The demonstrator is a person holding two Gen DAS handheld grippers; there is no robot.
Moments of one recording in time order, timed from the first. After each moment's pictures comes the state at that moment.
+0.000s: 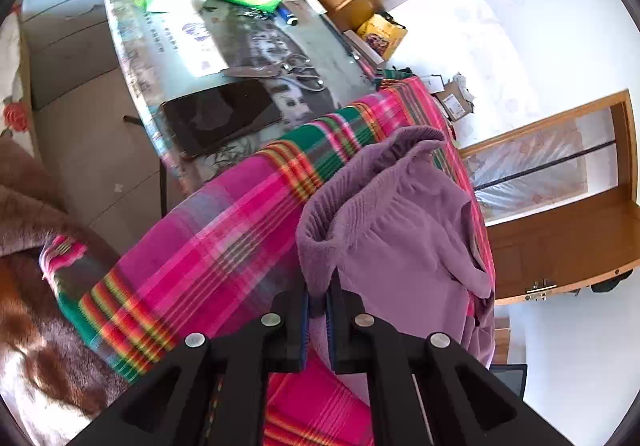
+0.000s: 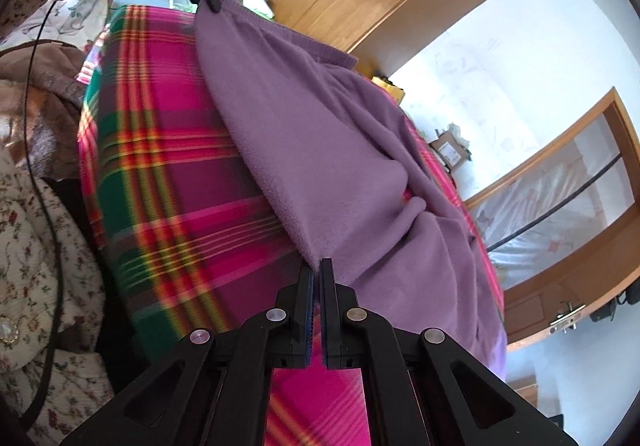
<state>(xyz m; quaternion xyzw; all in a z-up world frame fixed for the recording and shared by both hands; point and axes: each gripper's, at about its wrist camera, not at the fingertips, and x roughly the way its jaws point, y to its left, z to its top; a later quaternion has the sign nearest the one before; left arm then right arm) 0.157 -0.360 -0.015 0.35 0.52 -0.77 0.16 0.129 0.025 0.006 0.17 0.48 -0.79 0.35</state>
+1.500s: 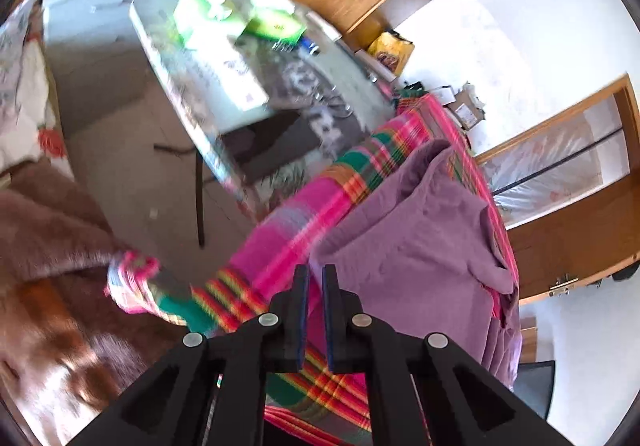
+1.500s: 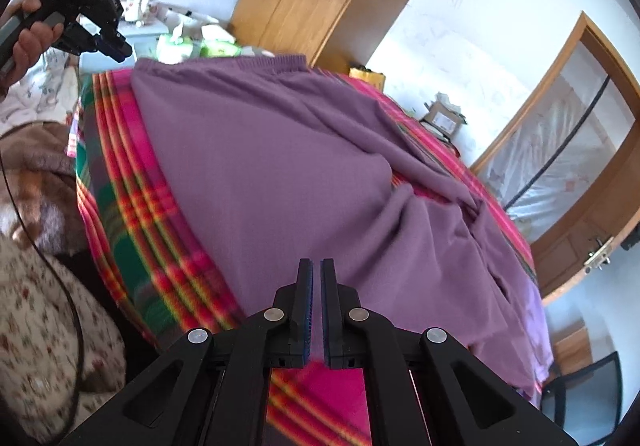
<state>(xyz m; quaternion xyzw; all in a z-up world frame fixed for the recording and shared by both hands) 0.205 -0.377 0.007 0.34 0.46 -0.80 0.20 0.082 0.010 0.023 0.22 0.36 -0.83 0.36</state>
